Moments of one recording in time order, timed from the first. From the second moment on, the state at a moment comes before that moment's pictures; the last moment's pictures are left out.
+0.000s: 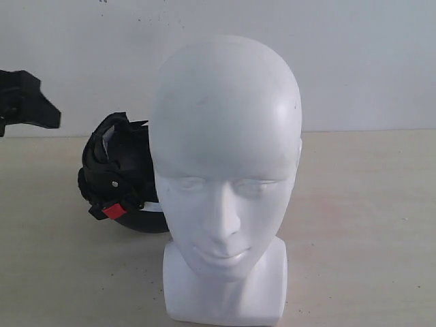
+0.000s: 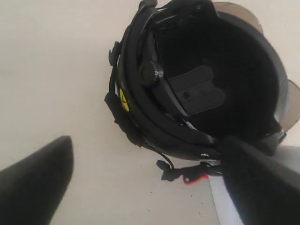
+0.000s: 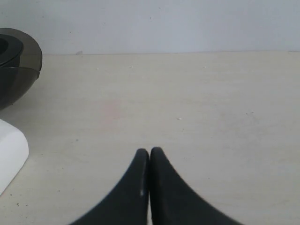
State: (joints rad) left arm 0.04 1.33 -1.10 -0.30 0.73 0.13; right arm 0.04 0.01 0.00 0.06 0.33 -0.04
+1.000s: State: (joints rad) left arm -0.03 1.90 -1.46 -0.15 0.72 0.05; right arm 0.04 0.01 0.00 0.06 0.33 -0.04
